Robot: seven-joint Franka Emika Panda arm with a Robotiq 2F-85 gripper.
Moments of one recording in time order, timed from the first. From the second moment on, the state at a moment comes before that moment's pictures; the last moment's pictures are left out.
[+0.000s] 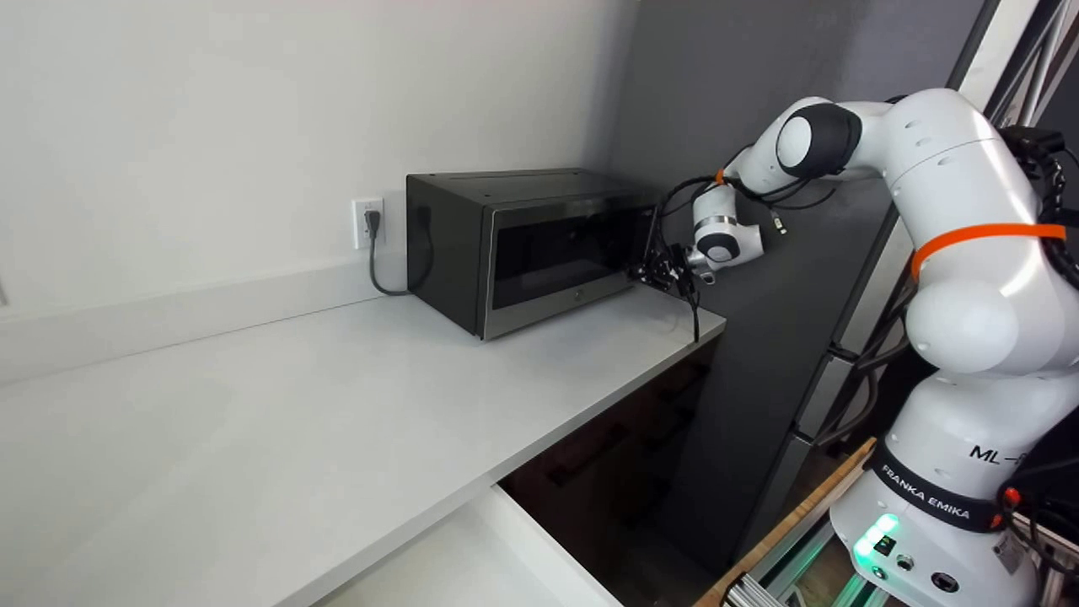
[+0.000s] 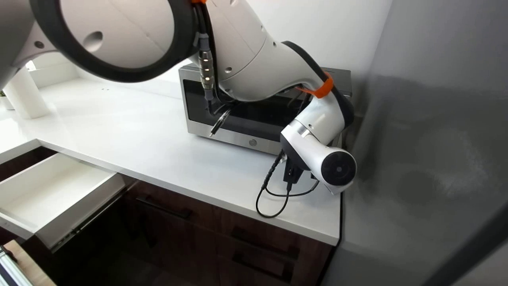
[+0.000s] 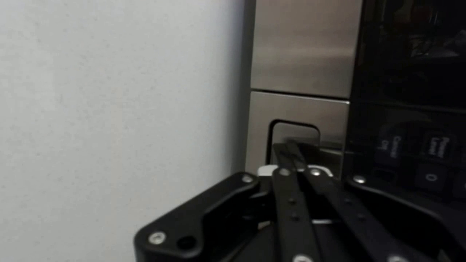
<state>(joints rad) -0.38 0.84 -0.14 -1.58 1.75 2.44 -0.63</state>
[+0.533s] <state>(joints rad) -0.42 0.87 -0.15 -1.58 1.81 2.22 -0.73</state>
